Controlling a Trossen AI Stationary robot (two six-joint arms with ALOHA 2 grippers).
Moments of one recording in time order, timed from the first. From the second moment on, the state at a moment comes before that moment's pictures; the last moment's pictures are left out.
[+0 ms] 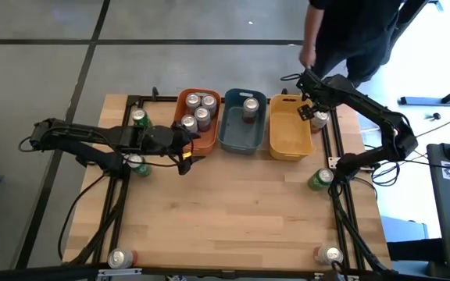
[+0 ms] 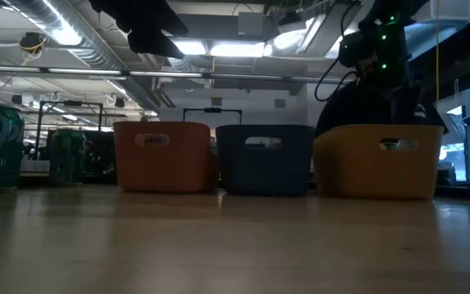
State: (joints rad) left arm -0.03 1.08 0.87 -0.30 -0.30 -0.14; right arm -0.86 1.38 1.23 -1.28 0.43 0.28
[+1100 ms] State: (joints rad) left arm -0.03 1.08 0.87 -0.30 -0.30 -0.12; right arm -0.91 1.63 1.23 -1.32 0.42 0.29
